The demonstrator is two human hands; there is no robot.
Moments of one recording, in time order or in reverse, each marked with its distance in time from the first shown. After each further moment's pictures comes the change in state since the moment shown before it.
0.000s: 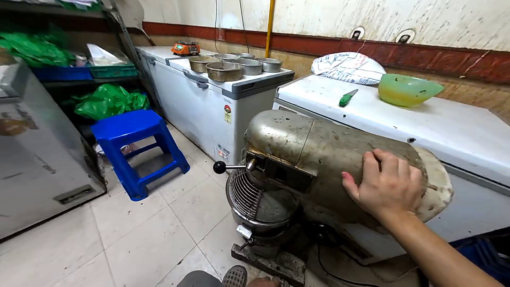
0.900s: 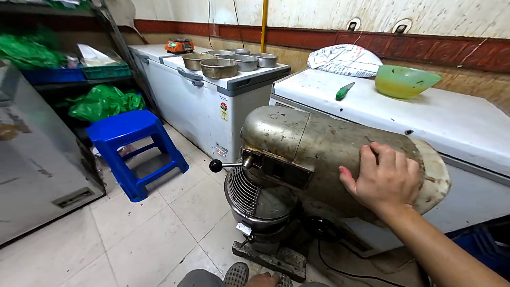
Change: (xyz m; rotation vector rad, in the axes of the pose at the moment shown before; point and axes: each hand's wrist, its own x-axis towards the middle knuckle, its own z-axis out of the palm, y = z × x) left_hand 0.003 -0.001 -0.001 -0.004 -0.019 -0.014; right_hand 0.001 -0.001 -0.002 0.014 -0.008 -0.002
